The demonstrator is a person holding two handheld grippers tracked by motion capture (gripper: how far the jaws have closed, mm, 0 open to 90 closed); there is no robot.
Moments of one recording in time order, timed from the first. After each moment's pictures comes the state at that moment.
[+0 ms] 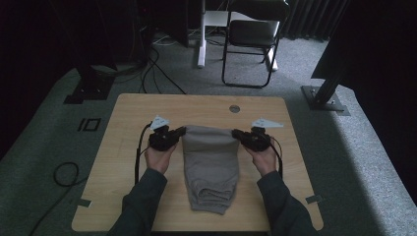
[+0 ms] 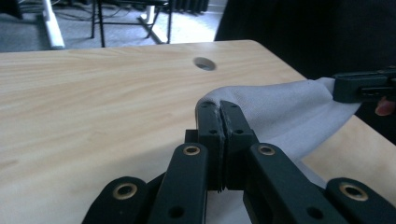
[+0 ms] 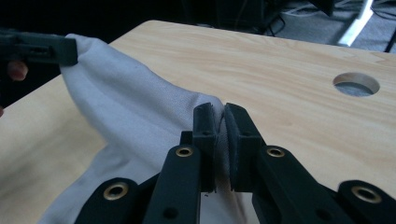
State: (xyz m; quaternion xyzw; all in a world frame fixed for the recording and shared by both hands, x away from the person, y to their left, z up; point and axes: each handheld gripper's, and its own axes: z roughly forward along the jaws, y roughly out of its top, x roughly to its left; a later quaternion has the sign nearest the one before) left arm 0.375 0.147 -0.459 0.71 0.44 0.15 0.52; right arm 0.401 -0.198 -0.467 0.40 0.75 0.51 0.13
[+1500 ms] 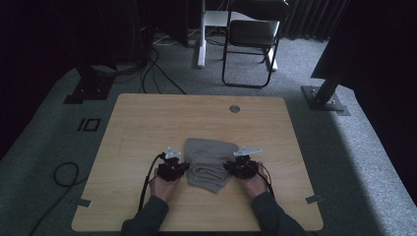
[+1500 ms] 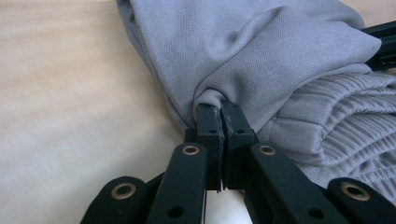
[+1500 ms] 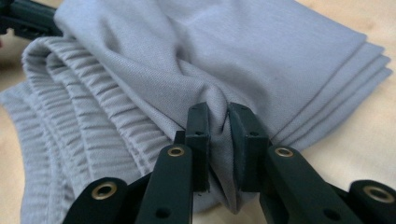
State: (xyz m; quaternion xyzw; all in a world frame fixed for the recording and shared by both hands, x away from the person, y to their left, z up) left arm 0.358 0.125 -0.547 0.77 0.49 0.10 0.39; right arm 0.369 -0.163 -0.545 0.42 0.82 0.39 0.10
